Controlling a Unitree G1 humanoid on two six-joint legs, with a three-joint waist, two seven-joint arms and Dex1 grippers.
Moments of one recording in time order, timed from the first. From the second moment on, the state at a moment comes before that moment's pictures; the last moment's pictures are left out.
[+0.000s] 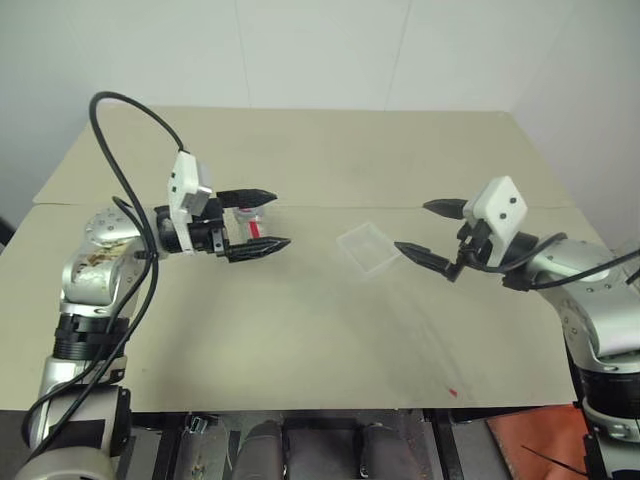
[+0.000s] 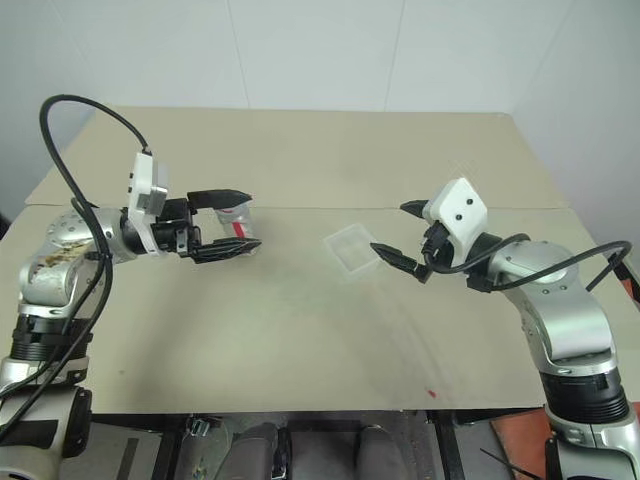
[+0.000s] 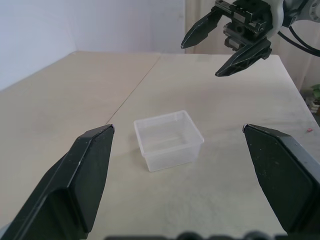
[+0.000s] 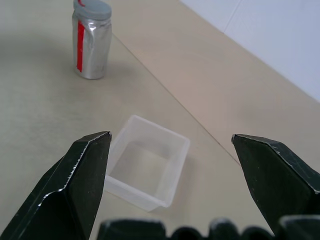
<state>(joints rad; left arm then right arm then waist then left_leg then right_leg) -0.63 0.68 0.08 0.05 -0.52 0.40 -1.21 -0.42 -0.76 -0.08 -0.35 0.38 0.53 0.77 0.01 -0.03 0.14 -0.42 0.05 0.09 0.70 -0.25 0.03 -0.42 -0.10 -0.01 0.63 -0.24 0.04</state>
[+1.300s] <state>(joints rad) -0.07 0.50 0.27 -0.38 -0.44 0.47 -0.56 -0.63 -0.72 0.01 -0.26 0.44 0.61 0.85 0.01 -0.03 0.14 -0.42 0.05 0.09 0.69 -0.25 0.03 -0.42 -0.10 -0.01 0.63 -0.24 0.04</state>
